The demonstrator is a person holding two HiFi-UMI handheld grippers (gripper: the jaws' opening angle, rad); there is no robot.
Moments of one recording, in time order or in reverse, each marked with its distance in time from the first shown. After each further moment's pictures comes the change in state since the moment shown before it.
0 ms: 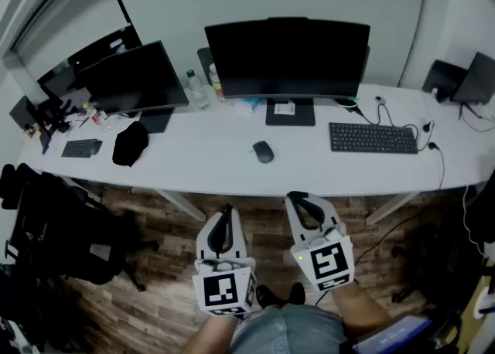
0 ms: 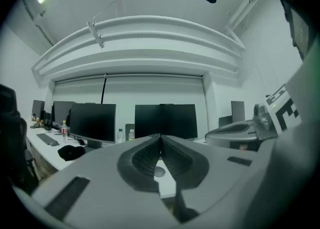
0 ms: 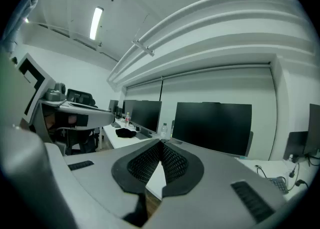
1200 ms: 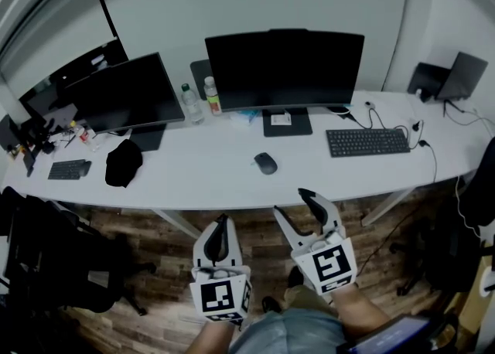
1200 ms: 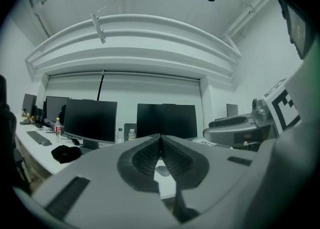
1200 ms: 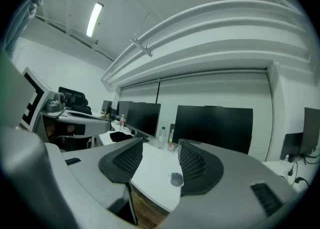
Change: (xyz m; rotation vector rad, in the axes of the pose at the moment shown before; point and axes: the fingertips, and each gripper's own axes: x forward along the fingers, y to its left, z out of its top) left arm 0.005 0.067 -0.013 -0.020 -0.013 -0.093; right arm 0.036 0.036 0.016 0.002 -0.028 -0.083
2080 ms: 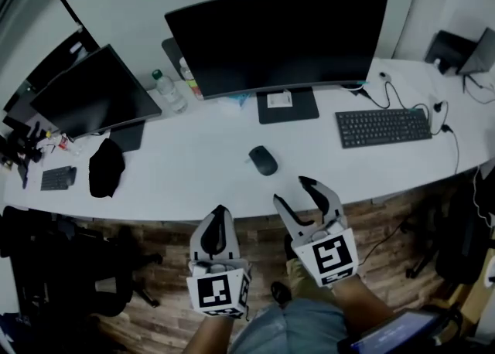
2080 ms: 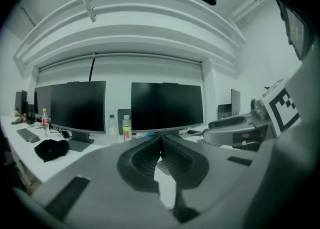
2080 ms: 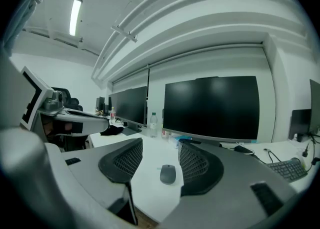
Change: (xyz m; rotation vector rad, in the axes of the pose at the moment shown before) left arm 0.123 0.011 -0.056 0.021 0.164 -0.022; right arm 0.095 -0.070 -0.075 0.118 0.120 -0.002
